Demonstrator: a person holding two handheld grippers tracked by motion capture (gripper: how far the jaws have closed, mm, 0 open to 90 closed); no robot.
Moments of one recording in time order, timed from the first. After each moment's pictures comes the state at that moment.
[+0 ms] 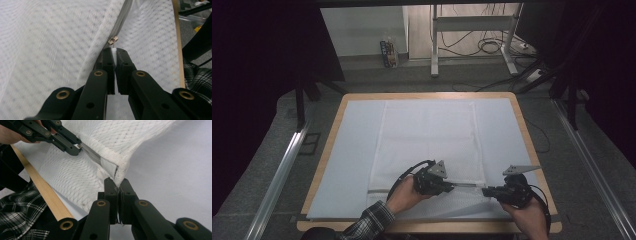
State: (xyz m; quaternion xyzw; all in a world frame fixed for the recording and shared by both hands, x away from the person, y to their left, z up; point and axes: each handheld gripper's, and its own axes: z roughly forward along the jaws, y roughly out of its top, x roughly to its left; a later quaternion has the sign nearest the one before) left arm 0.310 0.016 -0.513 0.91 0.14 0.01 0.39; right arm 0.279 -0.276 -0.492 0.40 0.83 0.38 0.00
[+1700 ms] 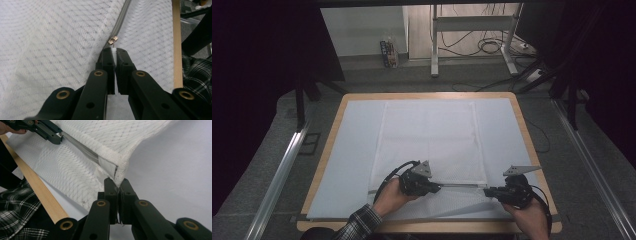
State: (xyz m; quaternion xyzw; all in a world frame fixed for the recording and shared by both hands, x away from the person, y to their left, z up) left arm 0.304 0.054 -0.518 0.91 0.17 -0.01 0.39; right arm 0.279 -0.278 -0.495 0.40 0.84 0.37 0.01
